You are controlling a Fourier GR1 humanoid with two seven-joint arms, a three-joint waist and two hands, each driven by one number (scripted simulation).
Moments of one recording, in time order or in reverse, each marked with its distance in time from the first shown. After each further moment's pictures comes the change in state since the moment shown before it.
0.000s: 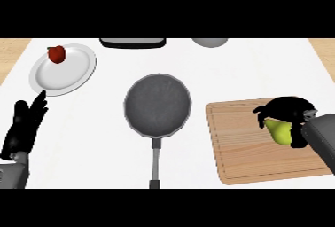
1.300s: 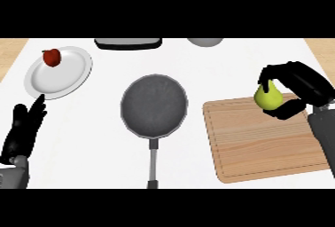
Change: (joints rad) left arm 0.027 -0.031 0.034 -0.022 -0.032 -0.013 0.006; right arm 0.036 0.153 -0.465 -0.155 -0.204 -0.490 -0.149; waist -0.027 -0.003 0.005
